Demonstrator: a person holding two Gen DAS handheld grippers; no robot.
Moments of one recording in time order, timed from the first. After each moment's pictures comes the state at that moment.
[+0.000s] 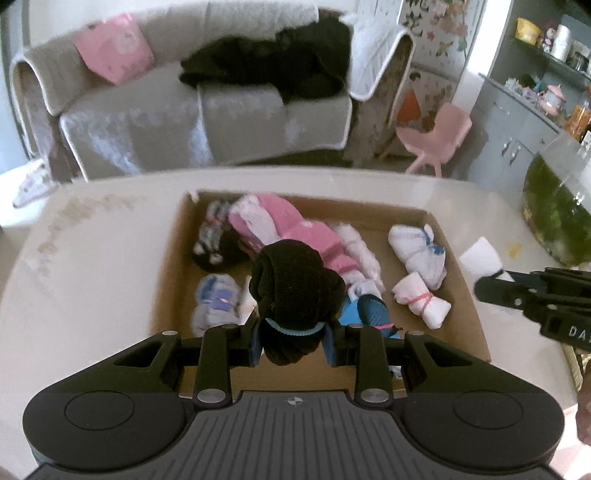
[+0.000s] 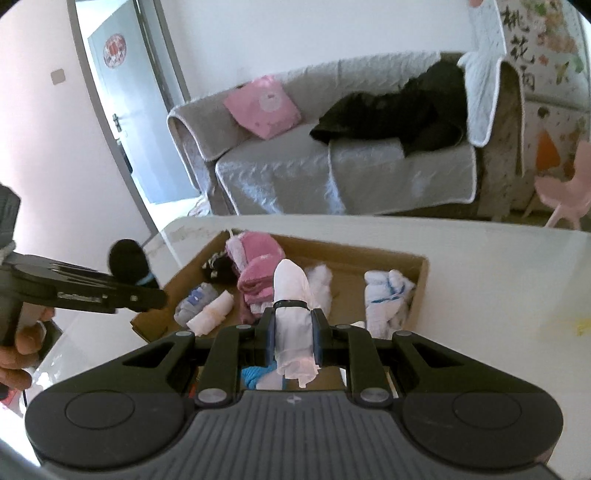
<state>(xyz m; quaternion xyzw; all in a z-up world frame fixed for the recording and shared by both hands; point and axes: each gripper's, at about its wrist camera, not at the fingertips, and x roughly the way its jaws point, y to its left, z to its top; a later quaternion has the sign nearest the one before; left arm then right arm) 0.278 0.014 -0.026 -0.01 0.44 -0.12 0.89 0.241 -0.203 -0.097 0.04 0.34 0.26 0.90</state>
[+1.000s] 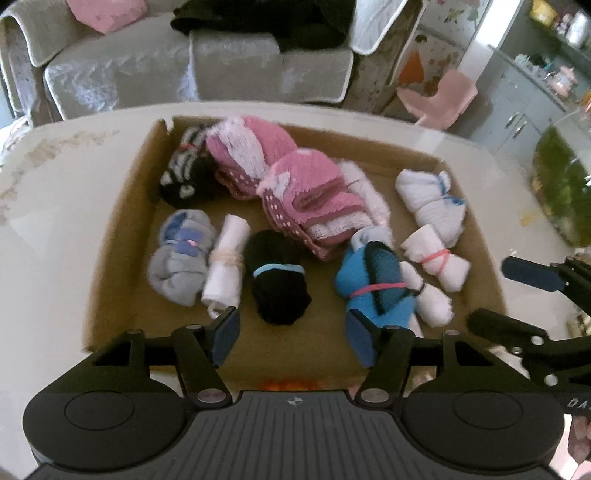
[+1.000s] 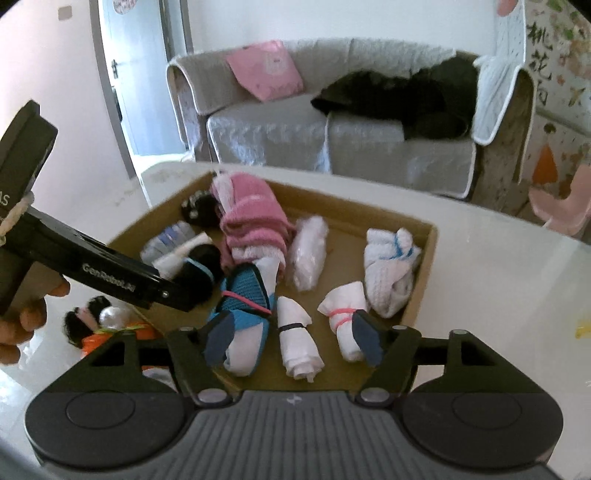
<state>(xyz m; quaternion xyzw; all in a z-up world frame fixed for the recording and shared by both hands) 0.278 0.014 -0.067 -0.03 0.49 -0.13 0.86 0.200 -0.192 -0.102 -0.05 0.34 0.24 0.91</state>
